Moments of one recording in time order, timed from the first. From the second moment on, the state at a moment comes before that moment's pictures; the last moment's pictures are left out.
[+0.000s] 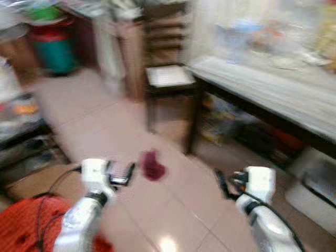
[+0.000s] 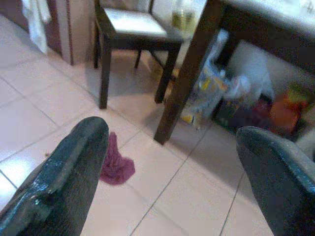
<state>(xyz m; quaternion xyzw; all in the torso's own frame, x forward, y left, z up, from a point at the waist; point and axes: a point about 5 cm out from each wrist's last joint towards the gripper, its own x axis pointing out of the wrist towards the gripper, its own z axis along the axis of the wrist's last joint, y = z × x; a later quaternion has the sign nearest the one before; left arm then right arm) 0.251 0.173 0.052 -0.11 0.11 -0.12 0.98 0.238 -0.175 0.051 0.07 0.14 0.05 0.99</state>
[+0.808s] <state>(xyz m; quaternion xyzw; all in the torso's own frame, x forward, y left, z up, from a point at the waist) 0.259 0.166 0.050 -0.11 0.13 -0.06 0.98 0.238 -0.184 0.050 0.07 0.16 0.04 0.98</state>
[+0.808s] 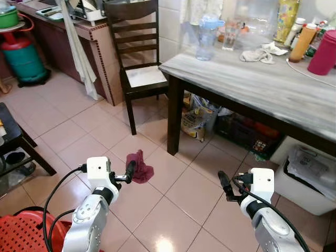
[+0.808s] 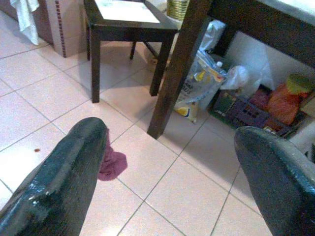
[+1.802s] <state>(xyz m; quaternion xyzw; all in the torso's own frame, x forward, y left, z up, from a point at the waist) 0.270 0.165 0.066 -0.11 0.09 -0.10 0.99 0.241 -0.191 0.054 0.07 0.14 -0.01 0.99</state>
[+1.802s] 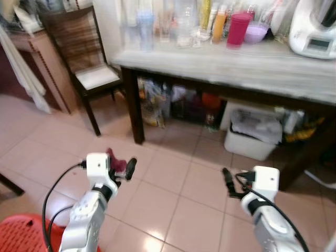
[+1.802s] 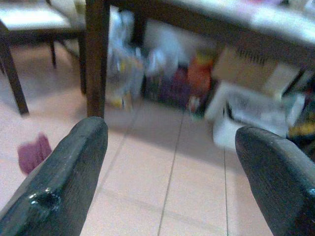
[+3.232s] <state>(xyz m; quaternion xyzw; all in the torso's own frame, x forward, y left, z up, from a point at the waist) 0.278 0.147 0.085 -0.13 0.06 -0.14 0.98 0.268 -0.177 0.117 0.00 0.01 -0.02 1.00</state>
